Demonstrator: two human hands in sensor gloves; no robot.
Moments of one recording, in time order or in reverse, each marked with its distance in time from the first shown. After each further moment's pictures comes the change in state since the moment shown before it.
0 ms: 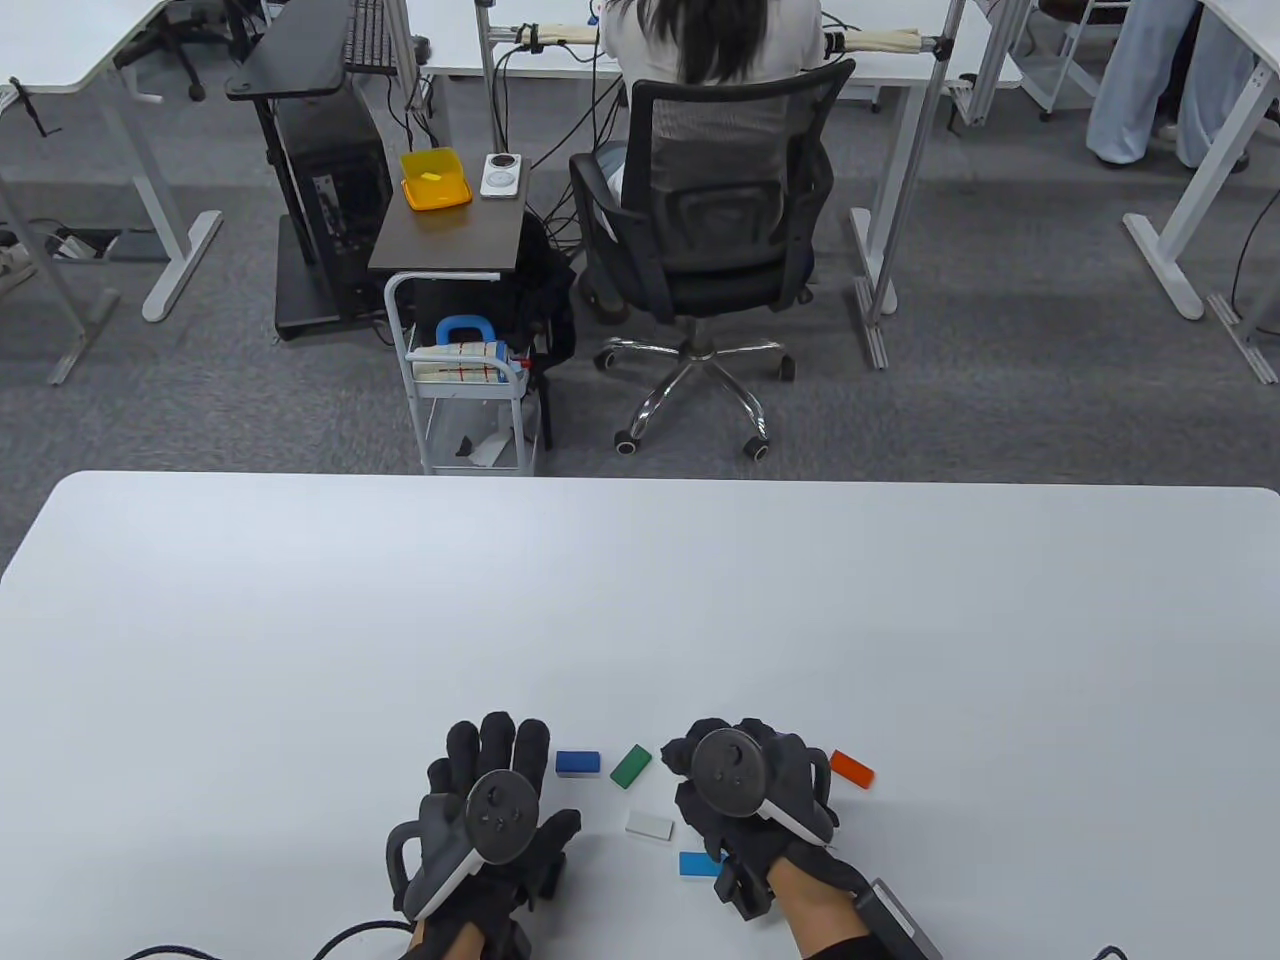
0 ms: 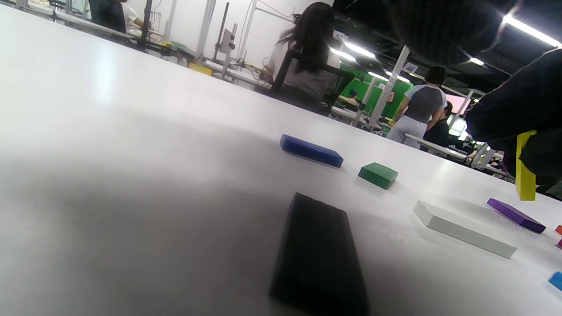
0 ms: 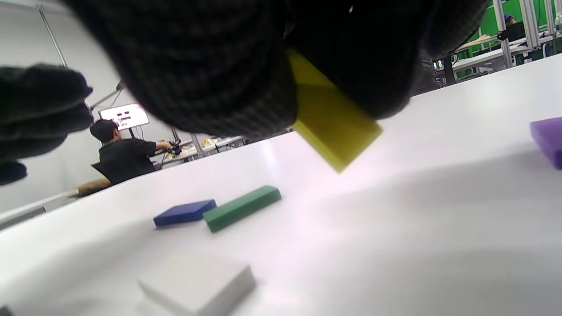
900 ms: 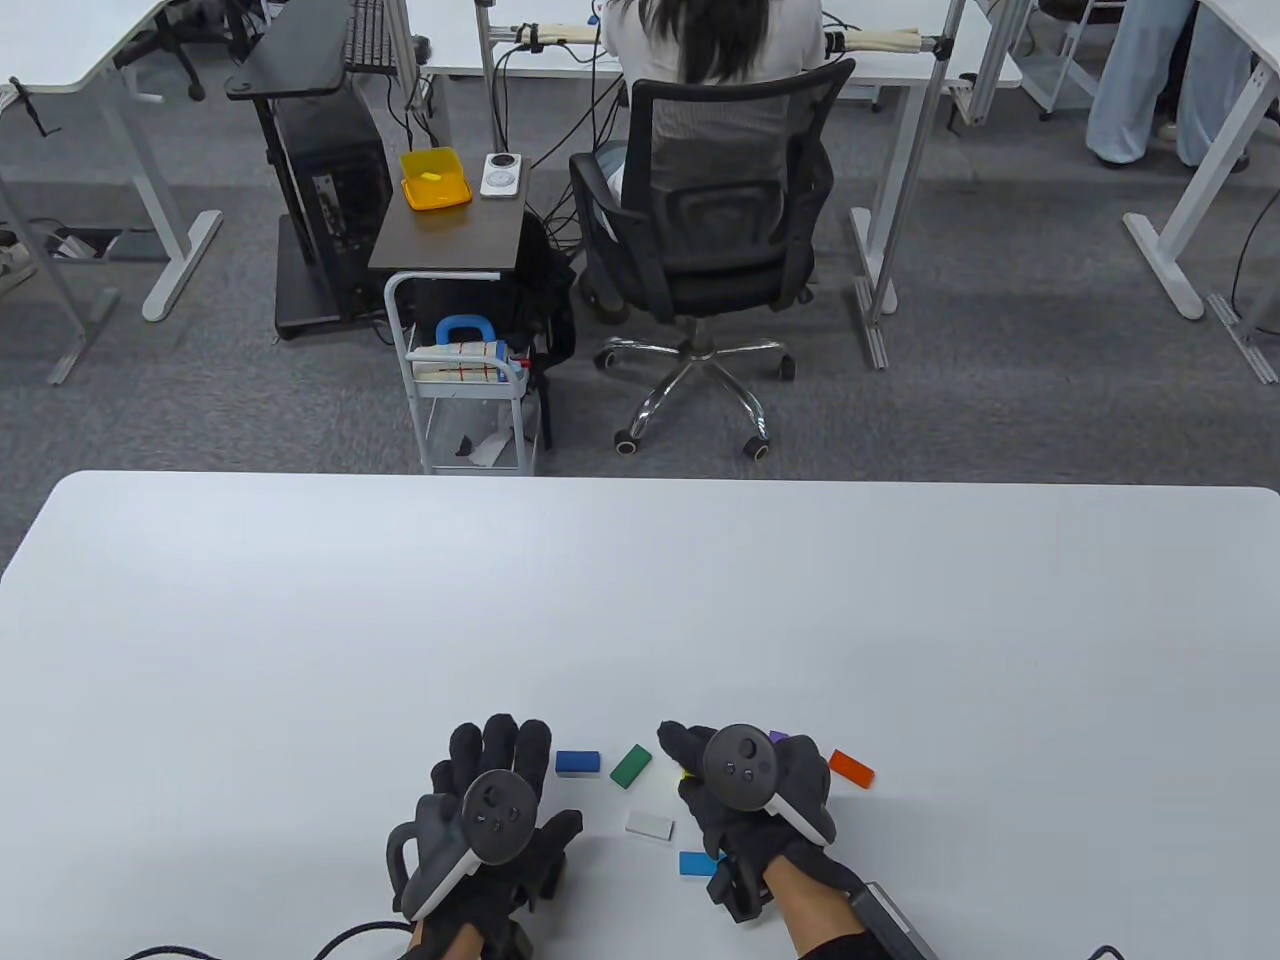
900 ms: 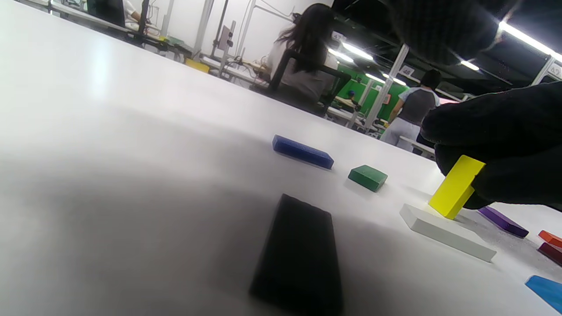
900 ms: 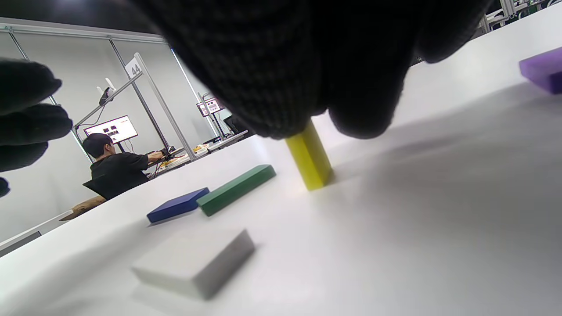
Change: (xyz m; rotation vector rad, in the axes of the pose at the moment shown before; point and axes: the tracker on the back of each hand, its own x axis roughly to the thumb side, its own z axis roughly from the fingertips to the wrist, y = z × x) left_hand 0.000 0.001 0.001 -0.005 -0.011 0.031; right_hand -0.011 0.015 -0.003 0.027 0.055 -0.076
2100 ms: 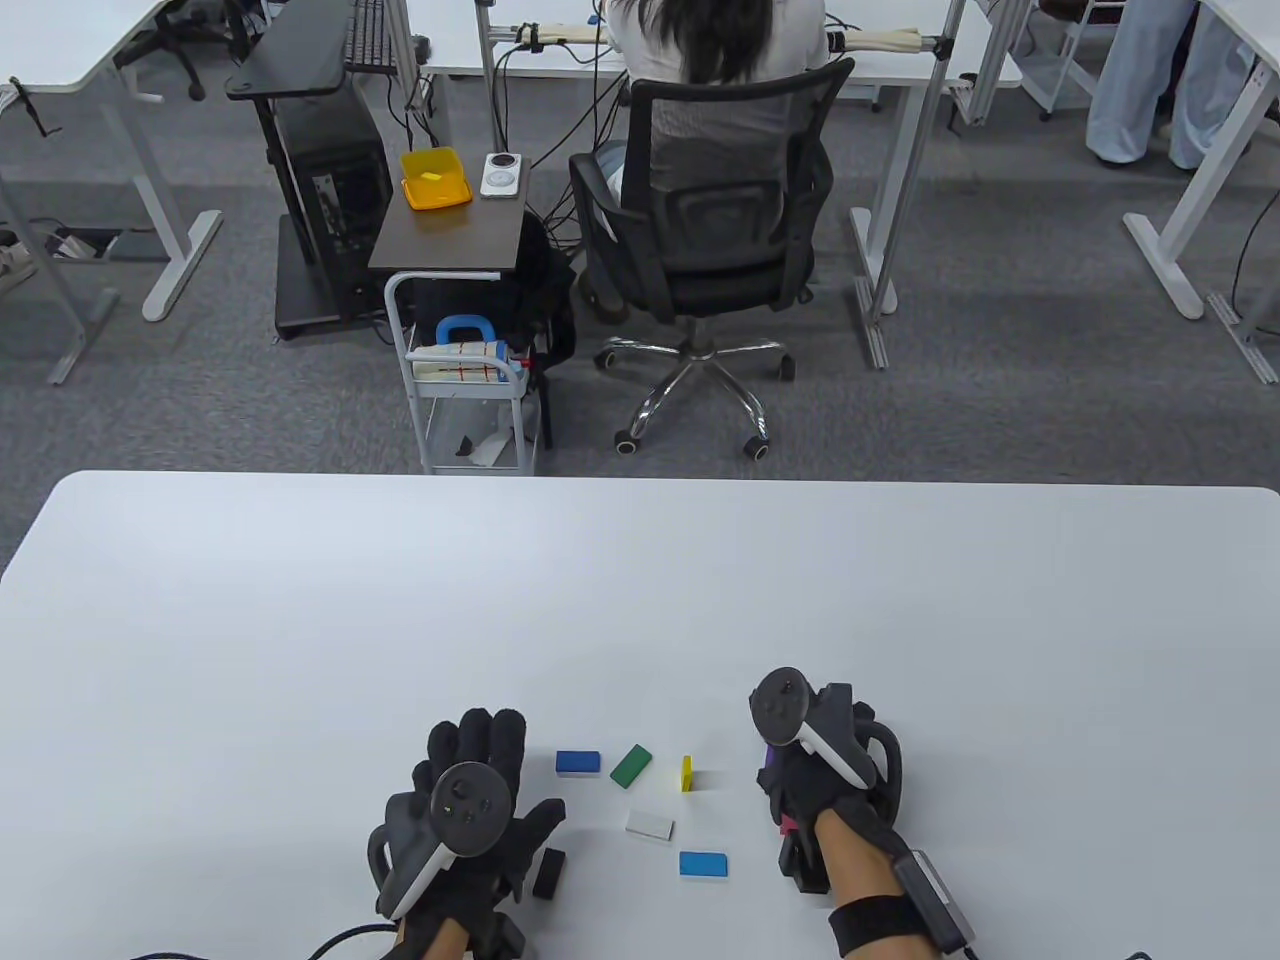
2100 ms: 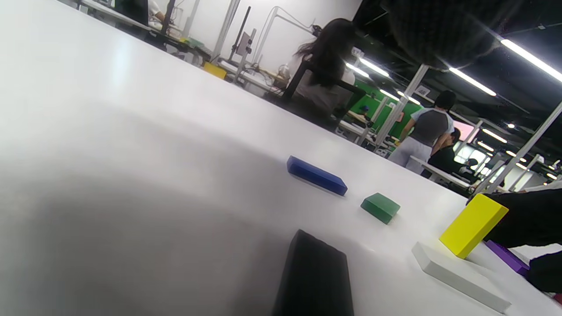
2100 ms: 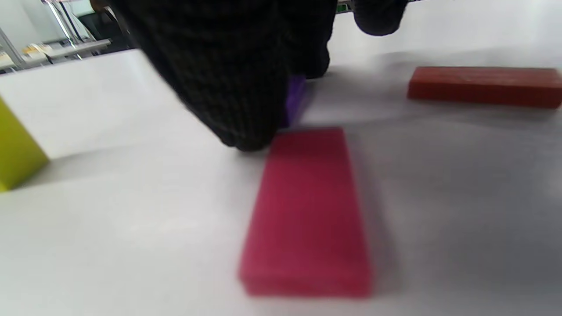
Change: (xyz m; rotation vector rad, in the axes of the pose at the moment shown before) left_hand -0.017 0.008 -0.001 0.022 0.054 0.081; right_hand -0.062 -0.020 -0.031 0.253 0.408 0.270
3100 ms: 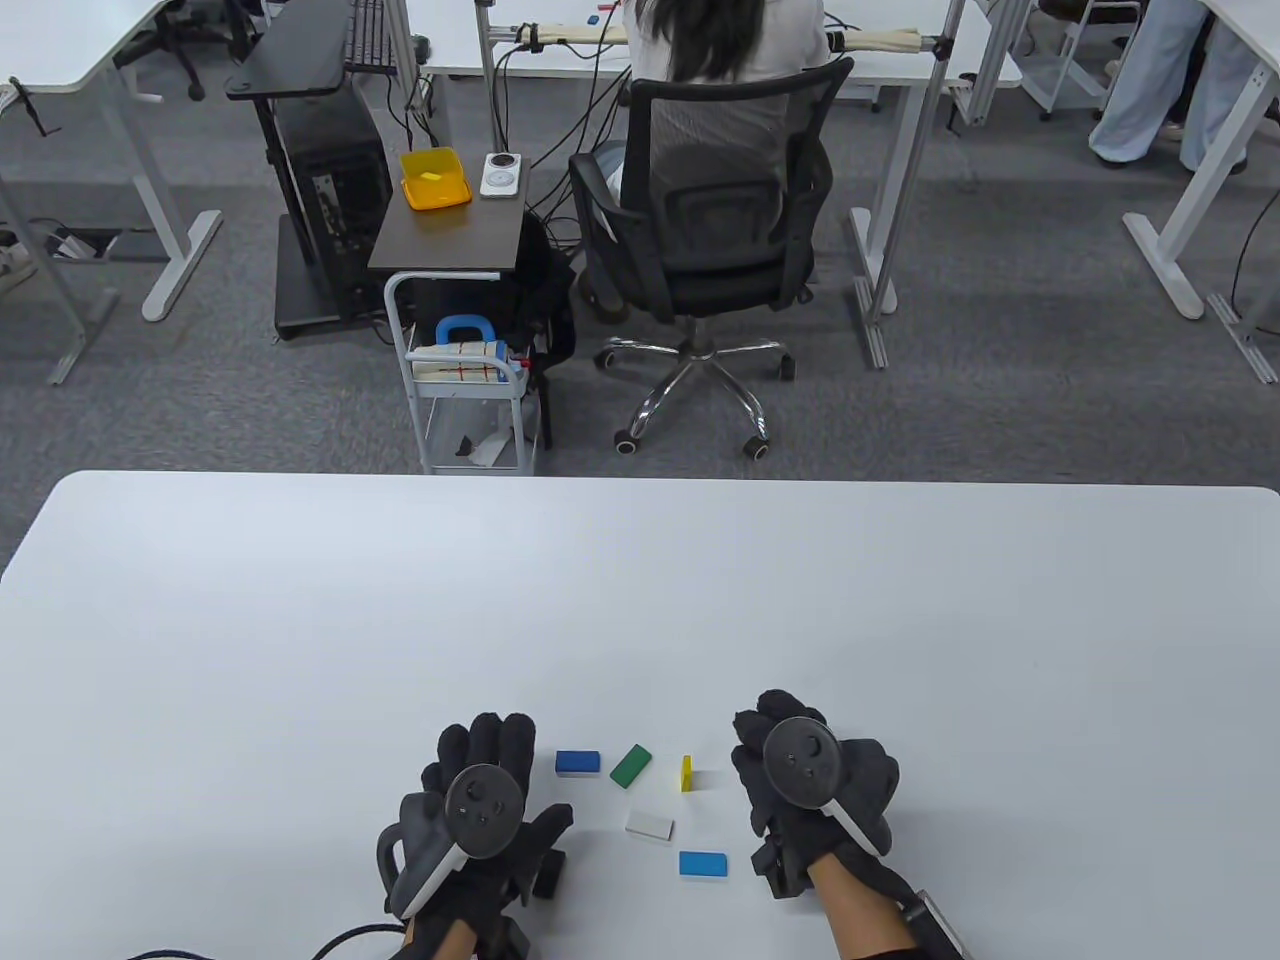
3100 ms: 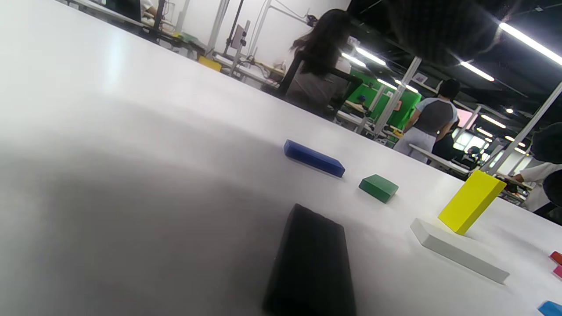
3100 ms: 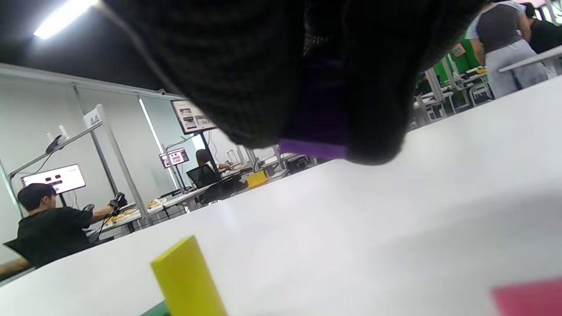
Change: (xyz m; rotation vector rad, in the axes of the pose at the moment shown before) left_hand 0.007 -0.008 -0.001 -0.028 -0.014 -0.039; right_hand 0.008 -0.020 0.064 -0.463 -0.237 -0.281
